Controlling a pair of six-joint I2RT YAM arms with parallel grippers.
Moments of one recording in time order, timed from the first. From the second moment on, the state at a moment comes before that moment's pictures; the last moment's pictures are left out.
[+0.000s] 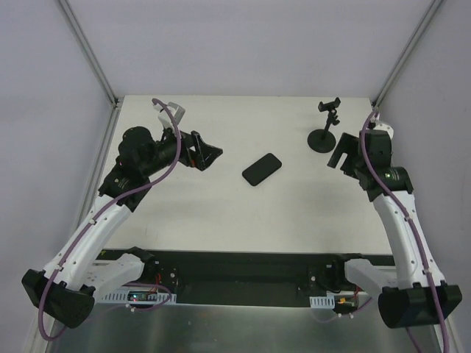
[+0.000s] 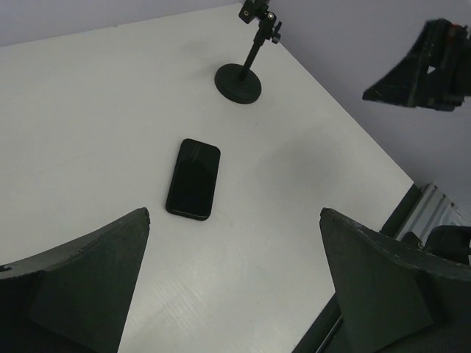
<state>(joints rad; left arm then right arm) -0.41 0.97 1.02 -0.19 0.41 -0.34 0.12 0.97 1.08 -0.82 0.22 0.38</state>
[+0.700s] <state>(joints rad) -0.62 0.97 0.95 -0.26 0.25 -0.25 0.09 1.83 1.72 -0.57 0.44 0.76</state>
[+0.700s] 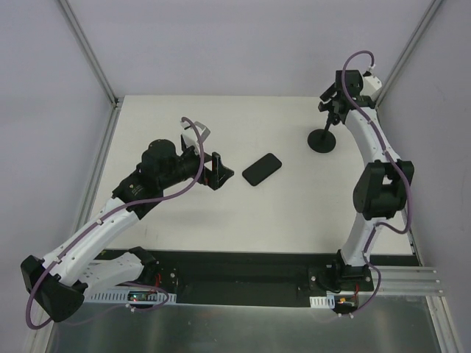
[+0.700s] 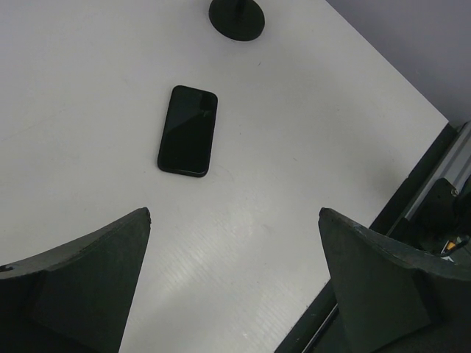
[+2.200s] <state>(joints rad) -0.66 1.00 0.93 -0.26 0.19 -0.22 0.06 2.05 1.98 -0.79 0.27 0.47</state>
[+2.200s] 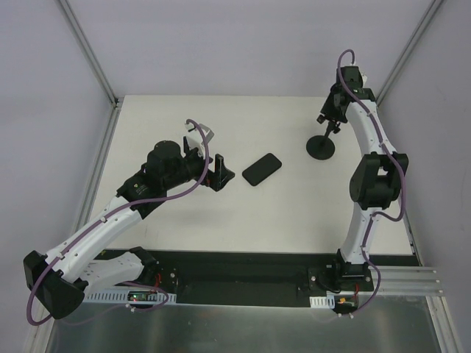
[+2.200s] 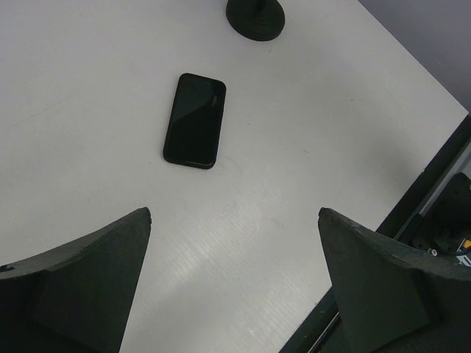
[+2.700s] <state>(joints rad) -0.66 1.00 0.93 -0.26 0.23 -0.22 0.05 1.94 1.95 -1.06 0.06 0.21</state>
